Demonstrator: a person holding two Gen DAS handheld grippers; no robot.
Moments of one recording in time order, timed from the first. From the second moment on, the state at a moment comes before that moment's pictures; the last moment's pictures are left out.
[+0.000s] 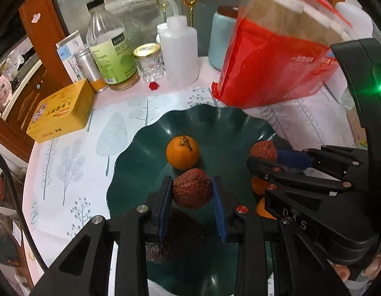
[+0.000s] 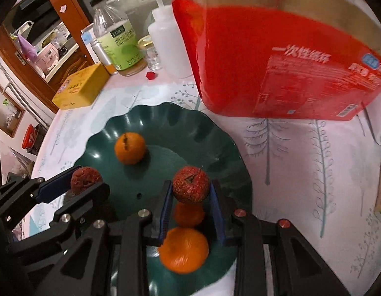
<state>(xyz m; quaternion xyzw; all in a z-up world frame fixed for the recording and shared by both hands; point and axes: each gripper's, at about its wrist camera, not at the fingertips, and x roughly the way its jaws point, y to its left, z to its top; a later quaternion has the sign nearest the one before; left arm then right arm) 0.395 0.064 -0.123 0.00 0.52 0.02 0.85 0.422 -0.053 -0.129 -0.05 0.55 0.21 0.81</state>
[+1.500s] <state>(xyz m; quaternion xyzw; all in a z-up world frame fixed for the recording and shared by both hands) 0.247 0.056 0.038 0.03 0.44 -0.01 0.90 0.290 -0.075 0.030 -0.10 0.45 0.20 0.86</state>
